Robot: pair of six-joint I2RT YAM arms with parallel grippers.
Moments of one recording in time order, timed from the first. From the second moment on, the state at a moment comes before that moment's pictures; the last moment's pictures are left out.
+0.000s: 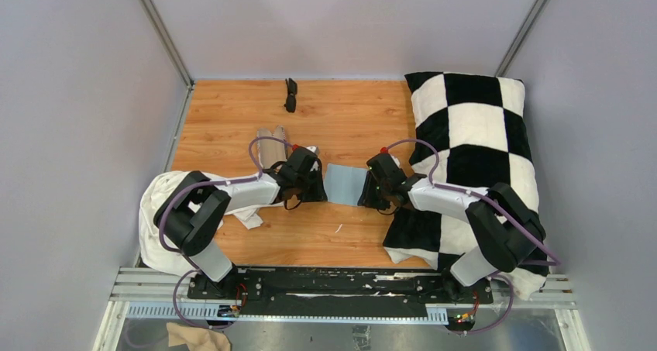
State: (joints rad) left arm -0.66 1.63 0.78 -0.05 0.09 -0.65; right arm 0.67 1.51 0.73 -0.19 0.00 0.80
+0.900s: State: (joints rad) left arm -0.66 1.63 0.80 -0.07 0.04 -0.65; right arm 0.67 1.54 0.75 -0.17 -0.01 0.81
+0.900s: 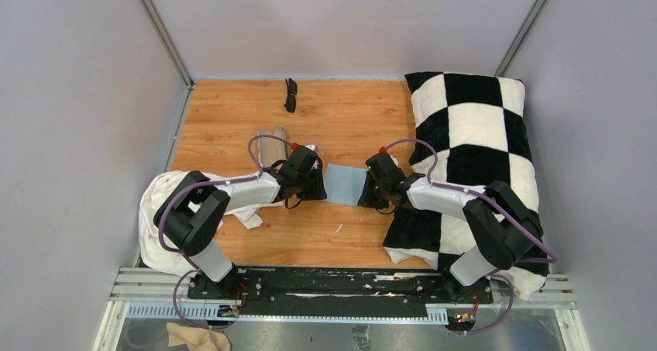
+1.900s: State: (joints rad) left arm -0.66 1.64 0.80 -0.06 0.09 -0.64; right arm 0.67 1.52 0.74 -0.18 0.02 0.81
